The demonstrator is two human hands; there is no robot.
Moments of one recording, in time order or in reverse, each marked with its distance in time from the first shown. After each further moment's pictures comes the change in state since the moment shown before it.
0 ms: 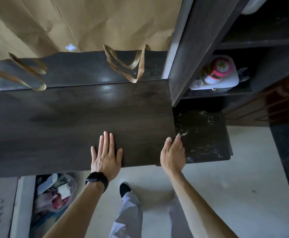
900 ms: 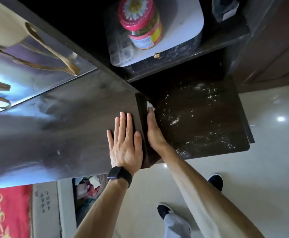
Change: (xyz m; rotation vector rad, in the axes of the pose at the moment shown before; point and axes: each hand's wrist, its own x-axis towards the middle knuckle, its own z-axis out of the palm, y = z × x) left_hand 0.024 0.202 0.067 0.036 0.219 0.064; right_hand 0.120 0.060 0.035 0.998 -0.777 -0.019
